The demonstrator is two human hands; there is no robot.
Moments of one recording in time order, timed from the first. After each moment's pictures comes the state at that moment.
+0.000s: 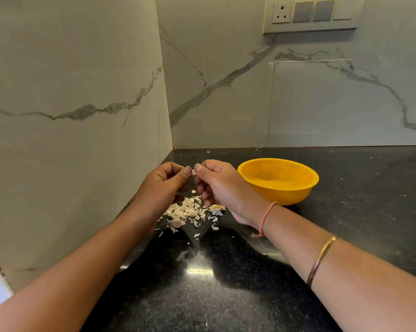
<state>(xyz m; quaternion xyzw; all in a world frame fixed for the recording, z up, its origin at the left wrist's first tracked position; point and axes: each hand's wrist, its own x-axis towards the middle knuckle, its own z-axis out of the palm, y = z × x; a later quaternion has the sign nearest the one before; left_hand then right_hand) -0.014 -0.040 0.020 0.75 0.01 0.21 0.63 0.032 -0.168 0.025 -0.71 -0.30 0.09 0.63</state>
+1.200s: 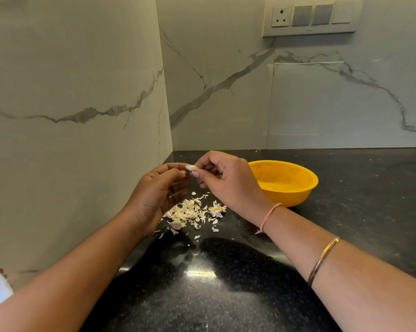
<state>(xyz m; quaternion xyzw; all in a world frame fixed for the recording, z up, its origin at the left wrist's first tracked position) -0.020 -0.041 0.028 0.64 0.03 0.16 0.75 0.047 -0.175 0.023 -0.73 -0.42 -0.22 0.49</state>
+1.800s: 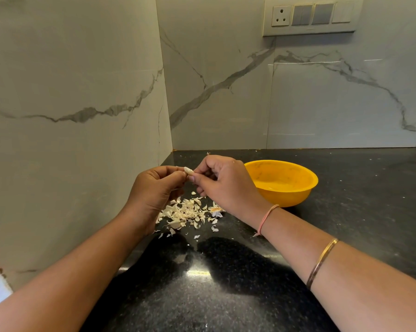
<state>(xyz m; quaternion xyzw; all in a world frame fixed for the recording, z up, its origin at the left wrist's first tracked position) -0.014 -0.040 0.022 0.68 0.05 0.24 0.69 0.039 -0.171 0.023 -0.75 -0.40 -0.19 0.49</state>
